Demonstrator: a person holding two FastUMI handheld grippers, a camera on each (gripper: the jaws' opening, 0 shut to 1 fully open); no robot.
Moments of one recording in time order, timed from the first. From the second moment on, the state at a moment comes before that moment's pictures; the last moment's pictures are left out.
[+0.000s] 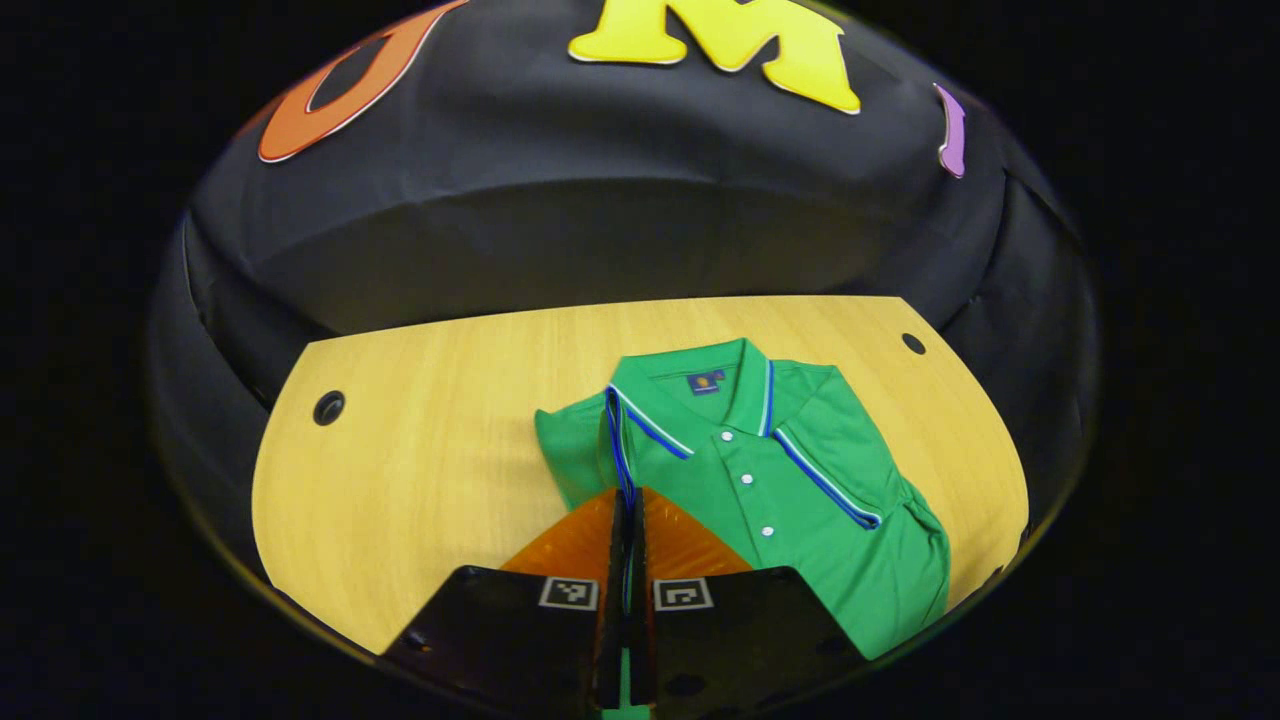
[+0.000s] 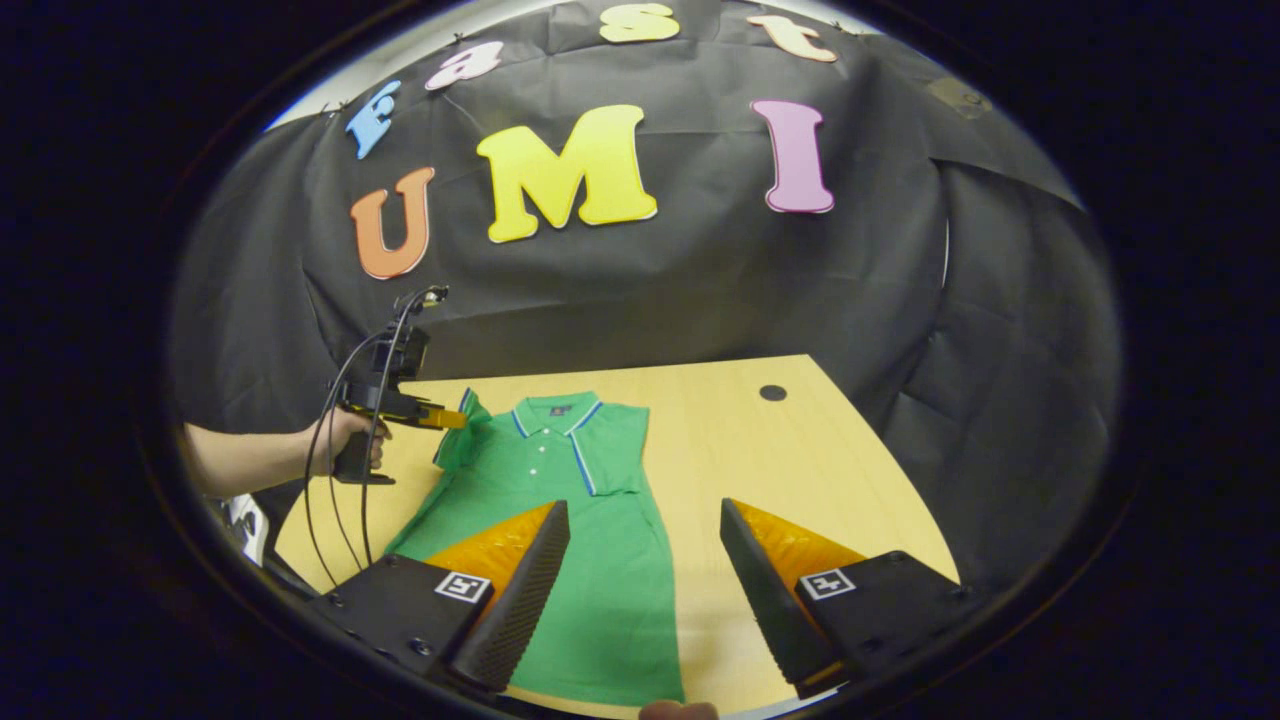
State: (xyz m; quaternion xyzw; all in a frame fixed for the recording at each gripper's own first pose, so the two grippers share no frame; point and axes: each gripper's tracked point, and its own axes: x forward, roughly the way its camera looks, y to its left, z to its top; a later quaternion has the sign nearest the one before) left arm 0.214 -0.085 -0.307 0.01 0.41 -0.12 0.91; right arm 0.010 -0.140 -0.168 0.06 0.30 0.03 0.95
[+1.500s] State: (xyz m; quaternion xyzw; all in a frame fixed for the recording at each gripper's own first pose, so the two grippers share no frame) left arm -0.151 0.010 -0.323 -0.02 0.49 -0.07 0.87; right arm -0.107 -0.128 -0.292 0.00 0.44 0.13 0.89
